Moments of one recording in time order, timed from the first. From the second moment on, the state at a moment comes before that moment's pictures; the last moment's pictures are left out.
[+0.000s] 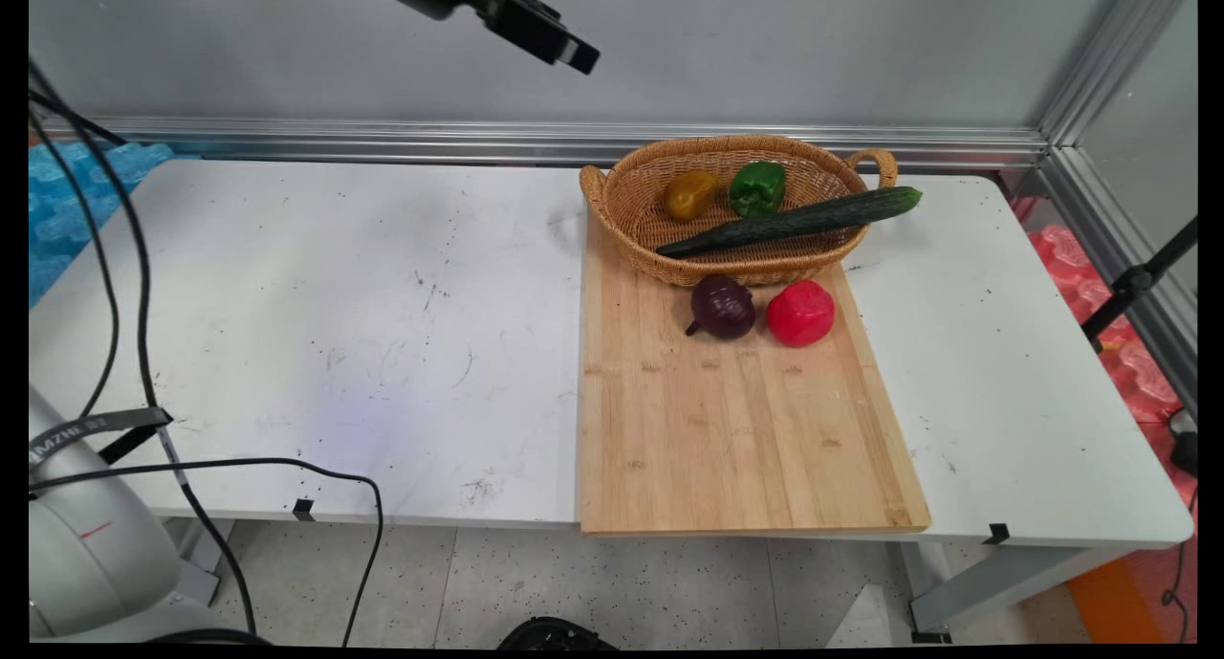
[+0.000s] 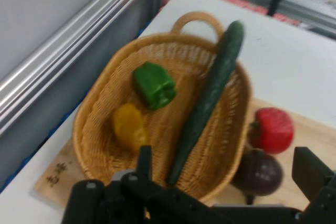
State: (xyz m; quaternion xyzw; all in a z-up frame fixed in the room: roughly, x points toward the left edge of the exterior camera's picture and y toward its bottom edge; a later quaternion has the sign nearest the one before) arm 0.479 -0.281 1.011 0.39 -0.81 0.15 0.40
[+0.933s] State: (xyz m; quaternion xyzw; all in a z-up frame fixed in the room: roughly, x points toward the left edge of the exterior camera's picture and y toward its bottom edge) arm 0.402 -0.387 0.938 0.48 -0.81 0.18 0.29
